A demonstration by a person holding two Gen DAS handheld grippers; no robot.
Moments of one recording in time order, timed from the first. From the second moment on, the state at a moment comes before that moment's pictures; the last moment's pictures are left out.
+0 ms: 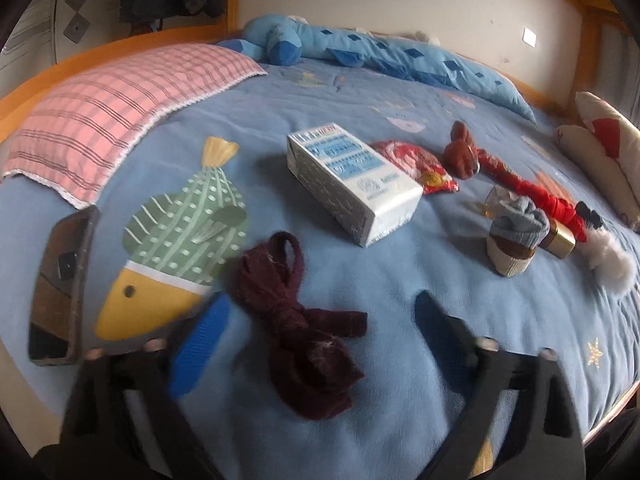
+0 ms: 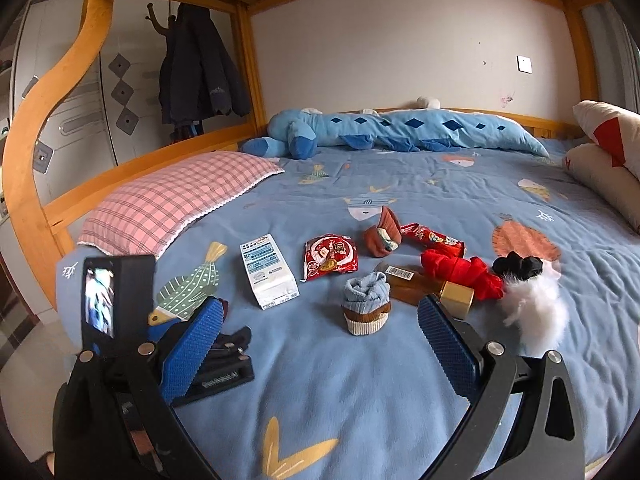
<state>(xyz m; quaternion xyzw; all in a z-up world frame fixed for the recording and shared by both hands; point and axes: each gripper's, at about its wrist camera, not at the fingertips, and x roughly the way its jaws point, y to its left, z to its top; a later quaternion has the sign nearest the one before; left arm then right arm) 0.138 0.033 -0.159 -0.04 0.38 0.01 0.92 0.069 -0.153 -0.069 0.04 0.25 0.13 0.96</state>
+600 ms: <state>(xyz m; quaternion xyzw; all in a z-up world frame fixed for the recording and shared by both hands) 0.136 0.098 -0.124 -0.12 0.33 0.00 0.94 0.108 -0.096 -0.086 0.00 0.27 0.17 0.95</state>
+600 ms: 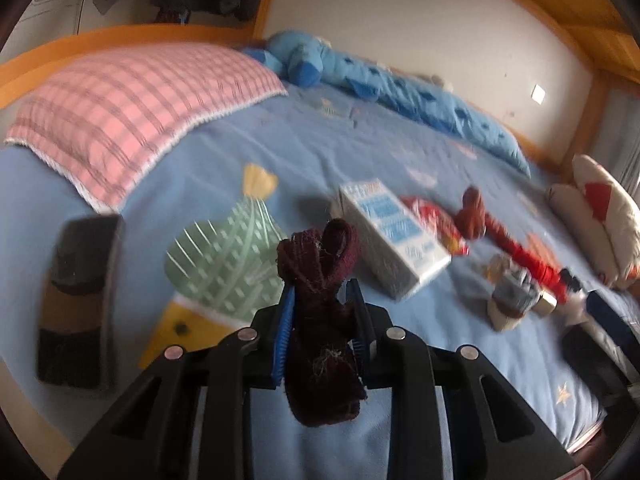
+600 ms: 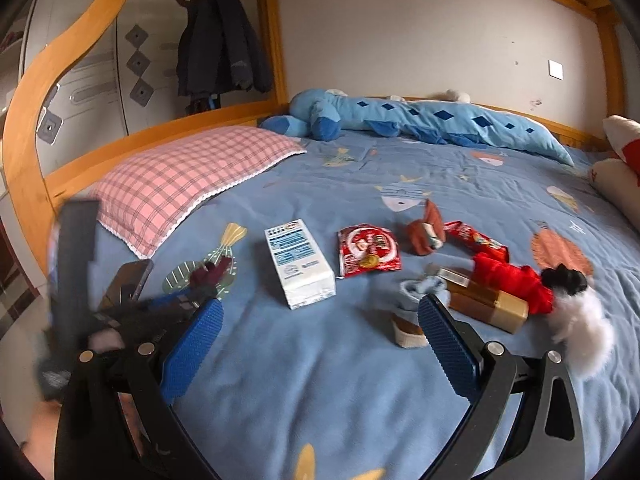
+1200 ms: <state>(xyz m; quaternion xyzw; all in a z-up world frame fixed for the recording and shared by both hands) 0.178 0.143 -0.119 -0.11 0.33 0.02 0.94 0.235 -0.026 -0.132 -0.08 0.37 0.21 0.90</state>
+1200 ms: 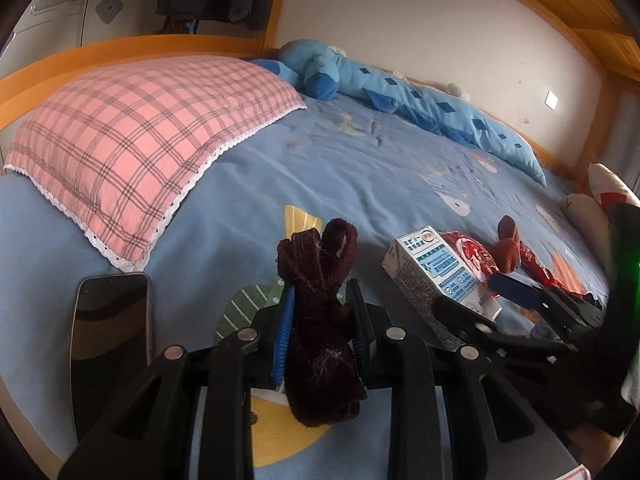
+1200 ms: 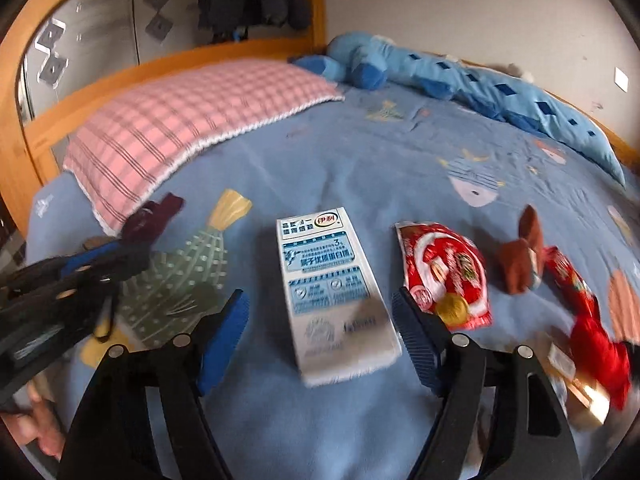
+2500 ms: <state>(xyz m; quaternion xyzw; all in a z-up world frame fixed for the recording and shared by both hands) -0.028 -0.284 -0.083 0.06 0.34 -0.49 0.80 -0.185 -0.413 -0.052 0.12 0.28 -0.19 0.93</state>
